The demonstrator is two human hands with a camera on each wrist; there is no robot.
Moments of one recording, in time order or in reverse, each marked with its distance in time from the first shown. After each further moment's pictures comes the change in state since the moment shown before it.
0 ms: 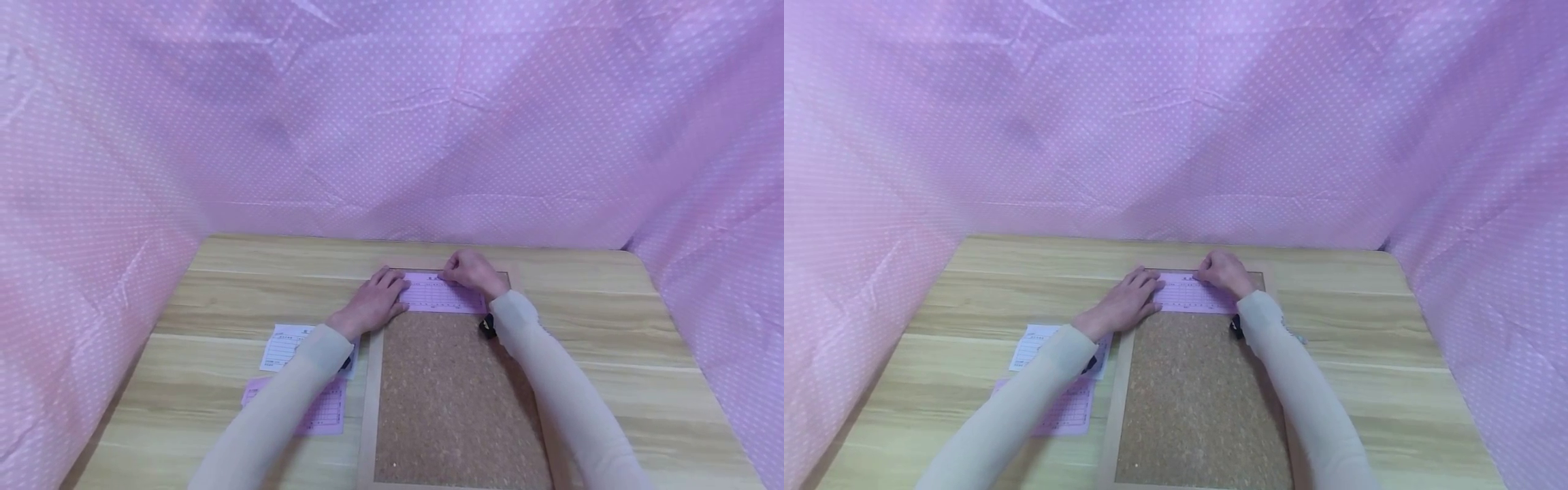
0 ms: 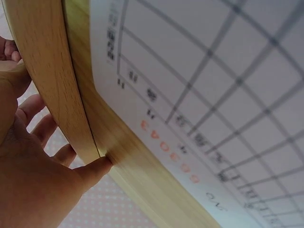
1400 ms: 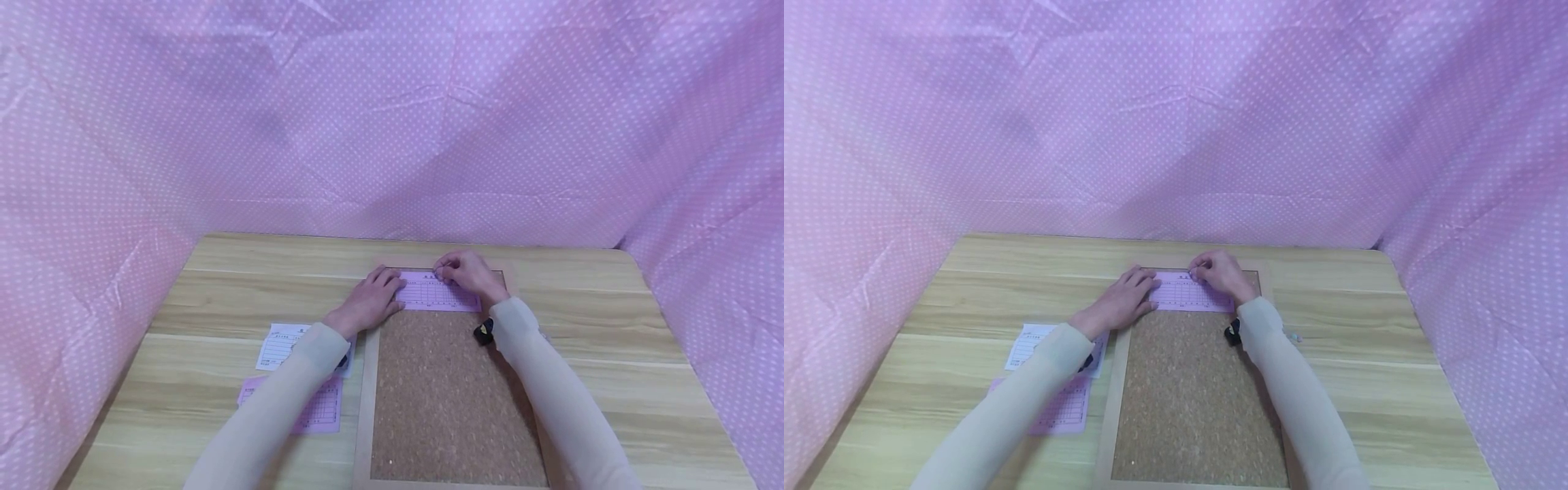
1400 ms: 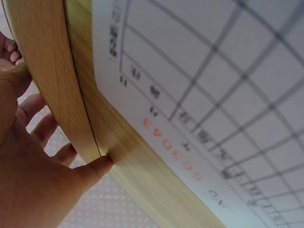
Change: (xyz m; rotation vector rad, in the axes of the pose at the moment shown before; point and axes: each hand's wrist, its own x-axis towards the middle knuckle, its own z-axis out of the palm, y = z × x) left_hand -0.006 0.010 0.006 0.003 0.027 -0.019; right_hand -0.016 0.009 0.003 0.193 0.028 -0.093
